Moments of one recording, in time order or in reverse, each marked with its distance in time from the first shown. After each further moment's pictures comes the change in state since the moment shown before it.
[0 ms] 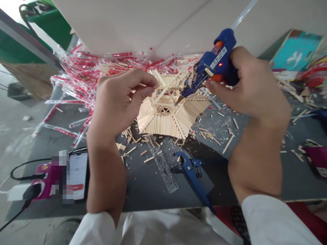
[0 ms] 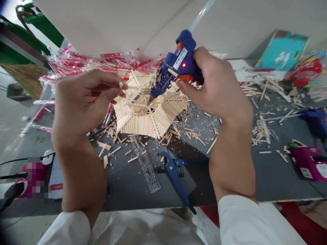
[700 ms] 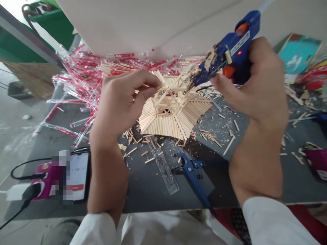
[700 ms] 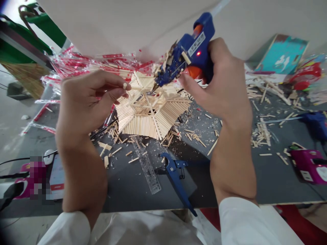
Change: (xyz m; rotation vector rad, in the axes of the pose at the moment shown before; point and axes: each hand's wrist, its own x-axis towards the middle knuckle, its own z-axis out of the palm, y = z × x) left_hand 0.001 -0.005 0.001 0.009 0.011 0.037; right_hand 0.000 0.000 0.004 0.098 0.210 -0.031
